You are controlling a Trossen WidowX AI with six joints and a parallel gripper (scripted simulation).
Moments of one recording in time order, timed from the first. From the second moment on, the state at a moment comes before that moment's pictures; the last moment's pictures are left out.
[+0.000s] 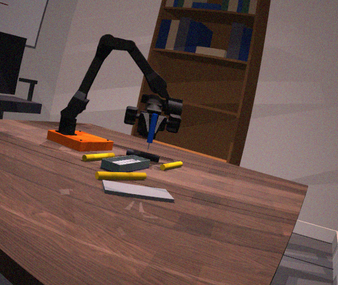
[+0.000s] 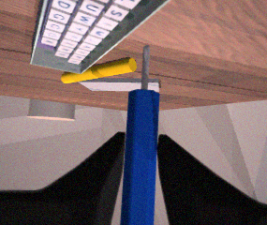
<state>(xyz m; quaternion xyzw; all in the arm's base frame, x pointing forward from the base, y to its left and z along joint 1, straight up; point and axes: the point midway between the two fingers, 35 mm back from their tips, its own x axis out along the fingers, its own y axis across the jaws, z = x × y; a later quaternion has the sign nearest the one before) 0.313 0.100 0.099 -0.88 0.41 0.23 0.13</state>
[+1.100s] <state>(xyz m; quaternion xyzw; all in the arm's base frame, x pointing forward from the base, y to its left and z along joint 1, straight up) 0.311 0.099 0.077 -0.88 0.41 0.23 0.12</state>
